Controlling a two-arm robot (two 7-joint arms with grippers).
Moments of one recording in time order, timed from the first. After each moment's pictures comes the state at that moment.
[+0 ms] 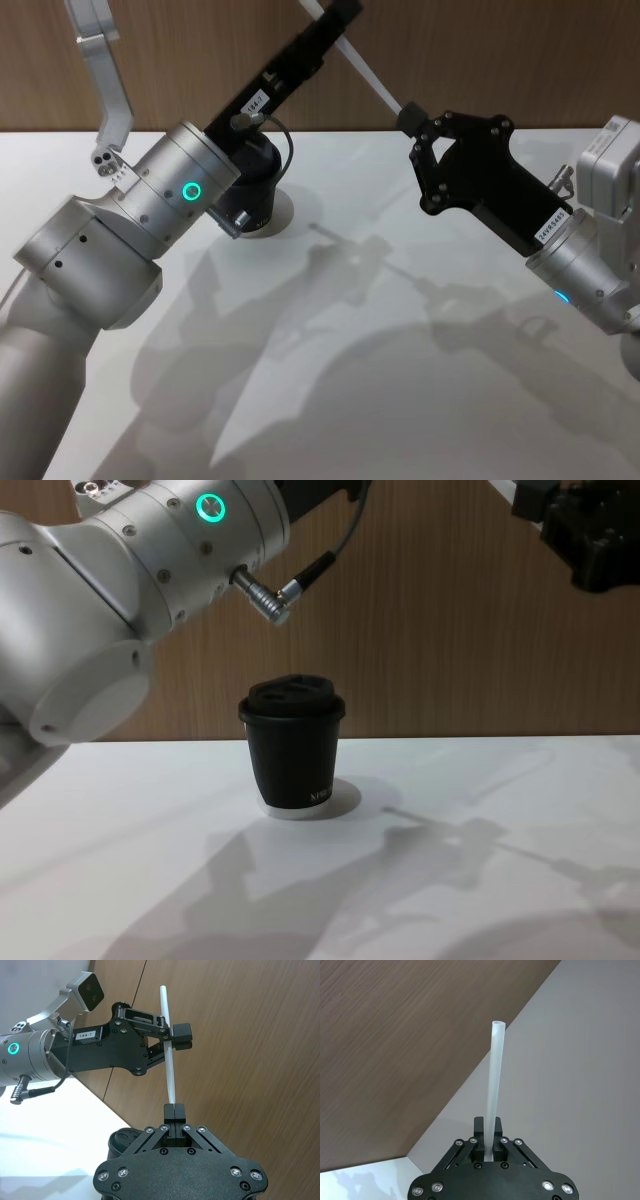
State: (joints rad) left arm -0.44 0.10 0.37 -1.53 -1.14 0.23 -0.52; right arm 0.16 0.44 -0.24 -1.74 0.26 -0.29 0.50
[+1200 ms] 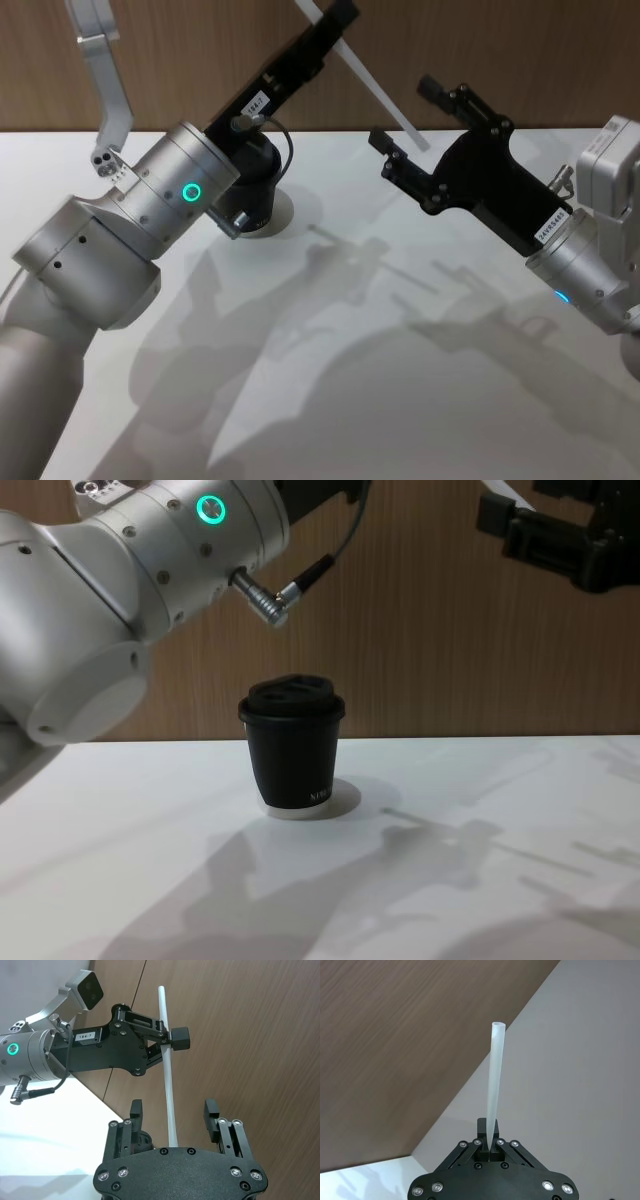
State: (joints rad) left arm -0.44 0.11 0.37 -1.54 -1.13 0.22 -0.52; right arm 0.16 0.44 -0.24 -1.74 0.26 -0.29 0.50
